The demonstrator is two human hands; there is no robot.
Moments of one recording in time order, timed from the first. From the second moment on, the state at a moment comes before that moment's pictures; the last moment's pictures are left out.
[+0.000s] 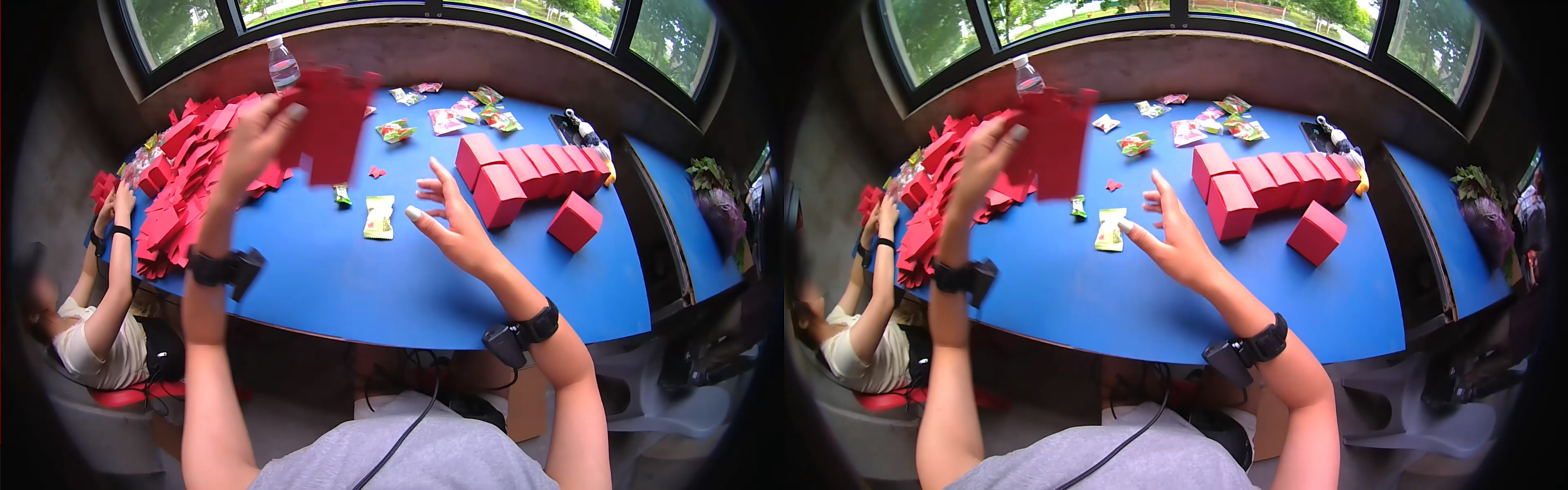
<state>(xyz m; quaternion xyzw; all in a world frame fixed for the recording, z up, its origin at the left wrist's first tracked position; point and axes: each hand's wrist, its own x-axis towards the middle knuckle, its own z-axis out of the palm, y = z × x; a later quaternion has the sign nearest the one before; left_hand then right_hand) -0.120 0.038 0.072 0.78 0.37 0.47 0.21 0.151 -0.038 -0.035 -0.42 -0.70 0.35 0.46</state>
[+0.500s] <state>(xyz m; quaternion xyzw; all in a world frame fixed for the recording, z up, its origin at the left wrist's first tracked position) 0.001 0.002 -0.002 0.80 0.22 0.37 0.42 0.166 -0.031 -0.026 -0.36 -0.69 0.31 0.54</state>
